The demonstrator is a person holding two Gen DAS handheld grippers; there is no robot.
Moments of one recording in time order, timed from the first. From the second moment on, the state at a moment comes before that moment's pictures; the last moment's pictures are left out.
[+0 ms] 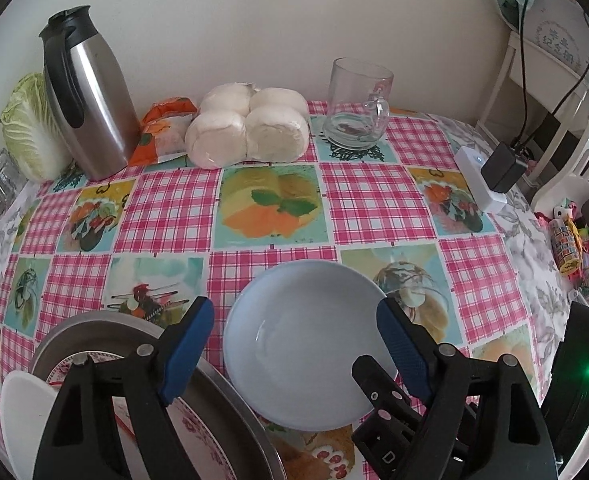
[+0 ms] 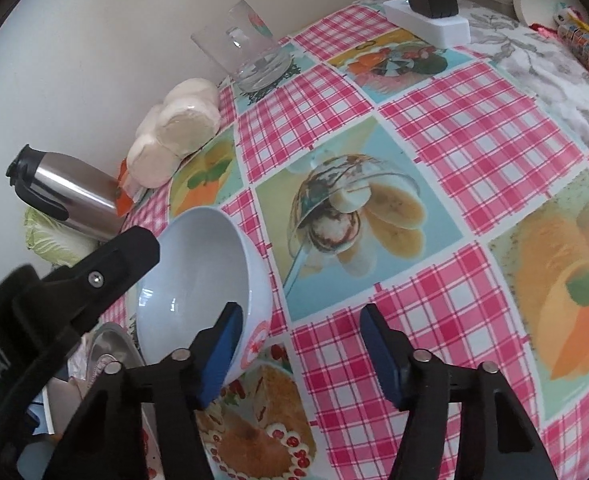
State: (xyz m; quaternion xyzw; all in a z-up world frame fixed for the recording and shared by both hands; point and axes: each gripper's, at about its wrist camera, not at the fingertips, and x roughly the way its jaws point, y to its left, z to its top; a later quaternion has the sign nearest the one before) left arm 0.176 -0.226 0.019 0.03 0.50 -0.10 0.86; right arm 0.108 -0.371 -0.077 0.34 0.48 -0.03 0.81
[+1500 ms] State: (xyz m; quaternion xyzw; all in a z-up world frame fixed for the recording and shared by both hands) left arm 0.169 -0.248 -0.024 0.05 0.56 -0.14 0.81; right arm 0.092 -0.424 -0.083 0.39 0.45 -0.03 0.80
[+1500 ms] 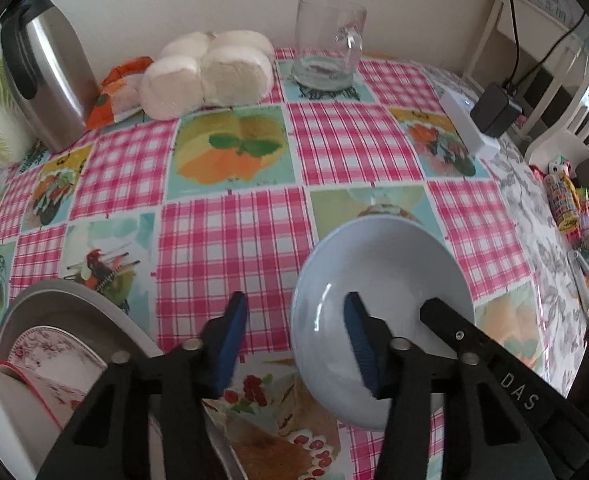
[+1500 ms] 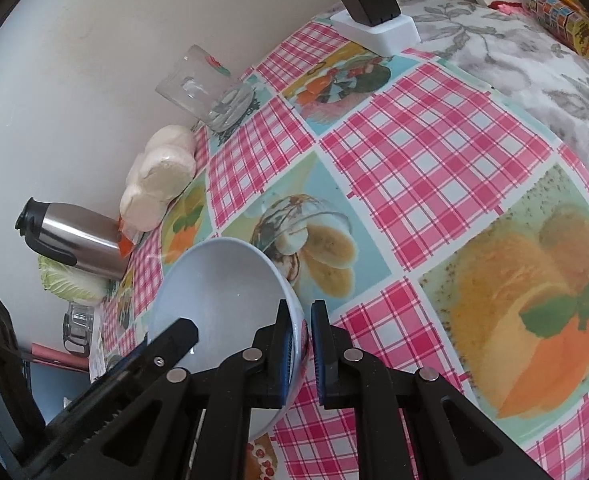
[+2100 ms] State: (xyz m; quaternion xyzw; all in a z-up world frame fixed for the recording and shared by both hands) left arm 0.161 -0.236 0.012 0.02 0.53 -0.16 0.83; right arm 0.096 -0.405 -0.054 0.36 0.45 -0.03 0.82
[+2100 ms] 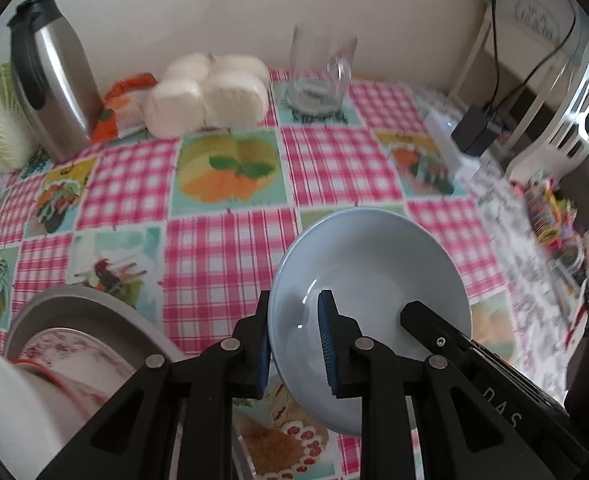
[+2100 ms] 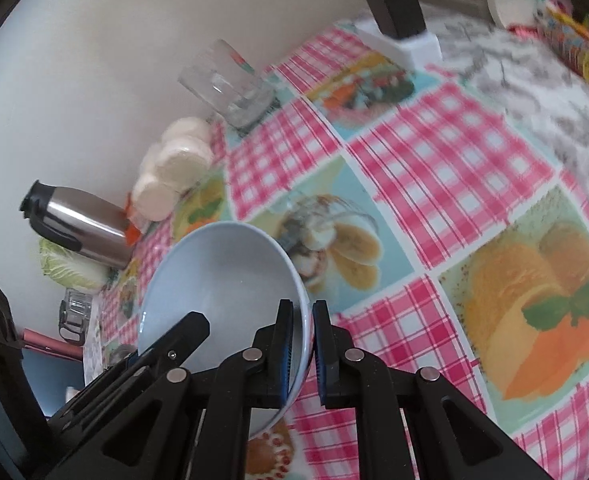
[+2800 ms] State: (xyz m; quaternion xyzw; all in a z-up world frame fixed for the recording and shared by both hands) left arm 0.147 -0.123 0.114 -0.05 0.47 -0.16 0.87; right arm 0.079 -0.314 0.065 0.30 0.38 0.03 0.87
